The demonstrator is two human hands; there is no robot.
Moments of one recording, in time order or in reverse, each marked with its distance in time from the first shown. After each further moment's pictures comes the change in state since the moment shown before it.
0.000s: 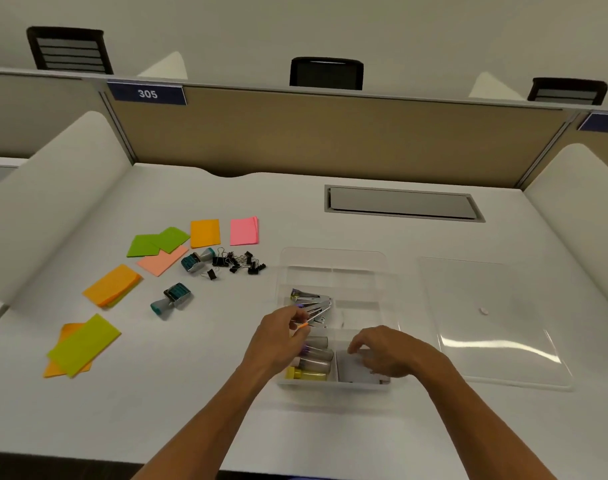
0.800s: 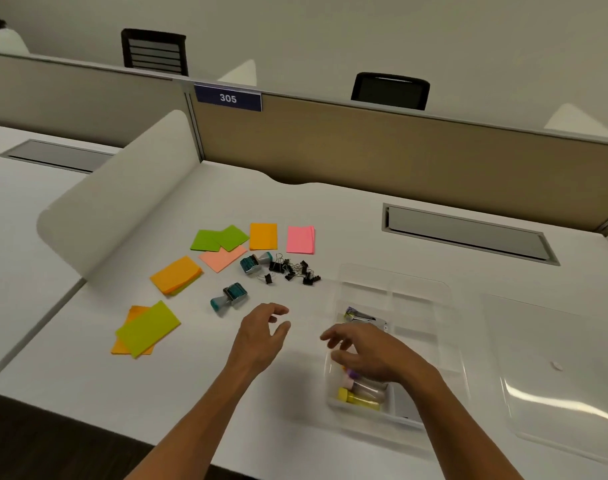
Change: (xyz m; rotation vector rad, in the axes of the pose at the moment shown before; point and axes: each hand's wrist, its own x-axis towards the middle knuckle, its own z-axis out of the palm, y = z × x) left_hand -0.006 -0.083 -0.091 0.001 0.272 -0.120; right_hand 0.056 -0.118 -0.026 0.226 0.093 -0.211
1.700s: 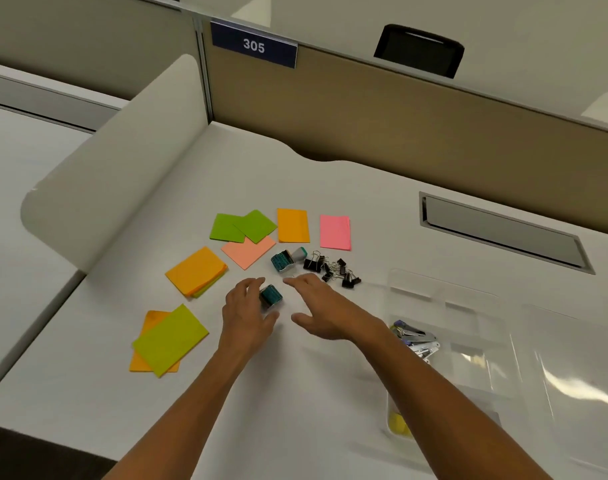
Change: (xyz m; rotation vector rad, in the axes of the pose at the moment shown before) left_hand 0.092 -0.101 -0.054 0.198 0.005 -0.174; right_hand 0.180 -0.100 0.025 -0.175 -0.025 -0.038
